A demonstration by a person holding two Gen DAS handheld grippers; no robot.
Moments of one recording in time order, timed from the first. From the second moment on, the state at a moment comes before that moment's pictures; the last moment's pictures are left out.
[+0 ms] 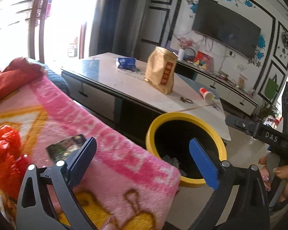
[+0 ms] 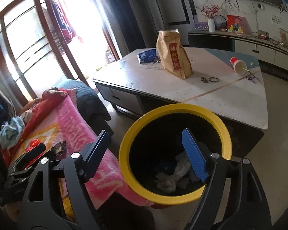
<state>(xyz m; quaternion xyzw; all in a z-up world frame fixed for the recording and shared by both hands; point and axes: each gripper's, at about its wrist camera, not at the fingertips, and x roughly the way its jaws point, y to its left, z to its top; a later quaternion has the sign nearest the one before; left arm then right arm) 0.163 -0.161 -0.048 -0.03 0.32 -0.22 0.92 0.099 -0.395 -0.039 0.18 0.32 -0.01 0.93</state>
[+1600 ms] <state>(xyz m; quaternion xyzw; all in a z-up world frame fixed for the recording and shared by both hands) 0.118 0.006 -0.025 -0.08 0.27 -0.04 0.96 0.080 -0.229 -0.026 0.09 0.32 0.18 0.93</state>
